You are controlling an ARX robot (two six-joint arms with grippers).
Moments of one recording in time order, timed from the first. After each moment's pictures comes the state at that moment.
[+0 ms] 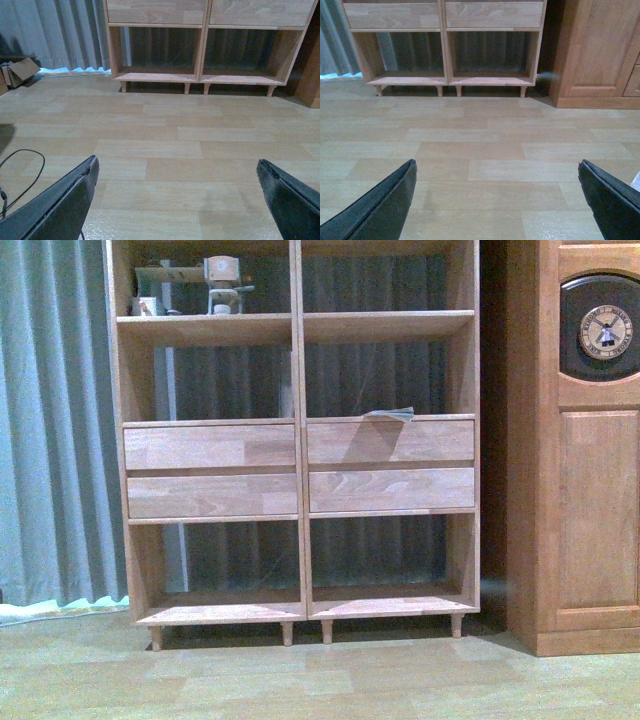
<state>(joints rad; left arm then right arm) 0.00 0.00 0.01 -0.01 0.00 0.00 0.00 0.00 0.01 0.00 0.00 0.00</state>
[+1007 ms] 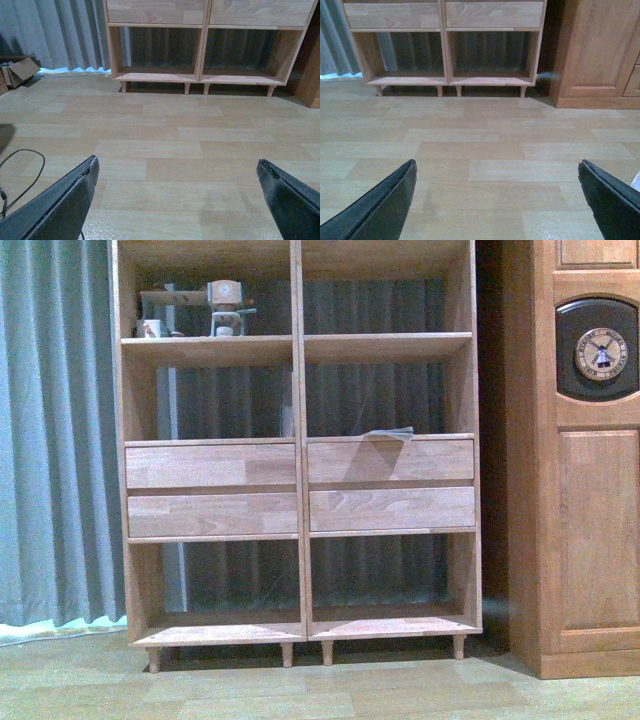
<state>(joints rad) 0.00 0.00 0.01 -0.01 0.00 0.00 0.00 0.00 0.01 0.00 0.00 0.00</state>
